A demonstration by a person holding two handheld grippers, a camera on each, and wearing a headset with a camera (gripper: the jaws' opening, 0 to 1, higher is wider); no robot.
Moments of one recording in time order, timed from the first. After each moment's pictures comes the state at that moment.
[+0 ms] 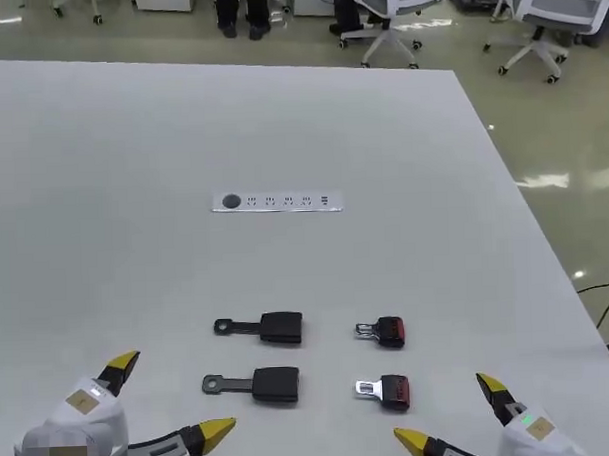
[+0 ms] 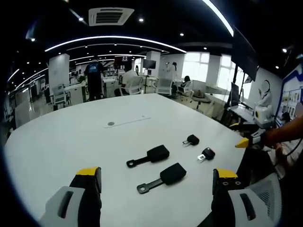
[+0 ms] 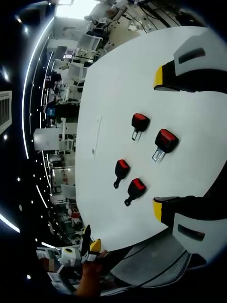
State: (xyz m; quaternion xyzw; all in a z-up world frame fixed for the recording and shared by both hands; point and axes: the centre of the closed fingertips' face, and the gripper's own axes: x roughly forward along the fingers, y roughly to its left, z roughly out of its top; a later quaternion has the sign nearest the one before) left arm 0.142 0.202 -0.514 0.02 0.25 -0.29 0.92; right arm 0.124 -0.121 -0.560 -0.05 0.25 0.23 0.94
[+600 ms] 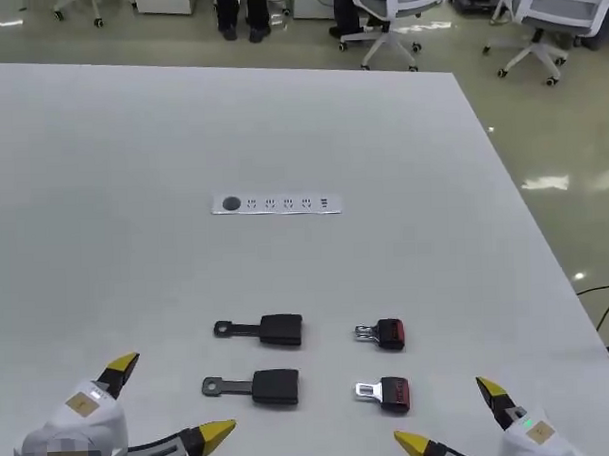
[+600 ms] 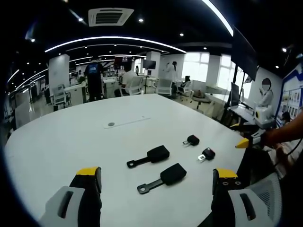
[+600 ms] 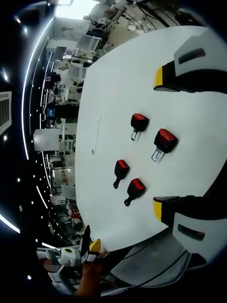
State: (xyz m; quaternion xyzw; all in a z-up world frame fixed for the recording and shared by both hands) left arm 0.142 0.202 -0.513 0.02 0.25 -0.29 0.92; right arm 0.122 -0.122 -0.562 -0.04 0.25 0.23 0.94
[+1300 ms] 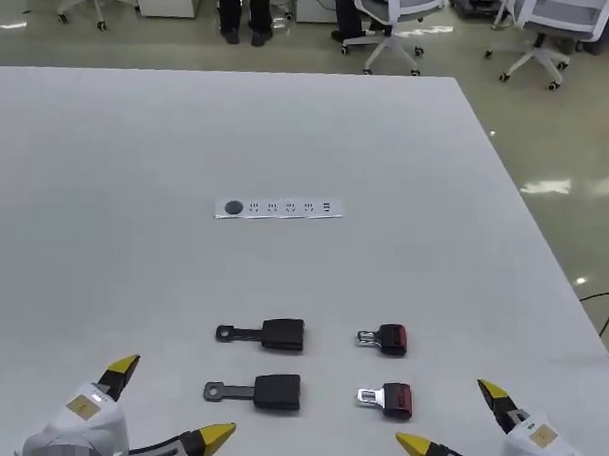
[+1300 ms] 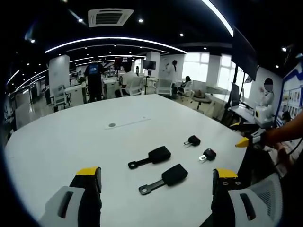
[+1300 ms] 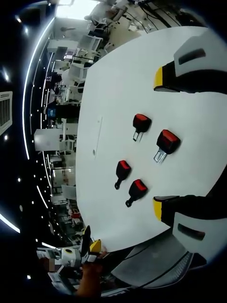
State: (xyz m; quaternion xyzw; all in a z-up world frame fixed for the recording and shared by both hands) left arm 0.146 0.205 -0.513 0.02 0.25 -0.29 0.93; right arm 0.127 -0.120 -0.557 -0.05 0.25 0.23 0.94
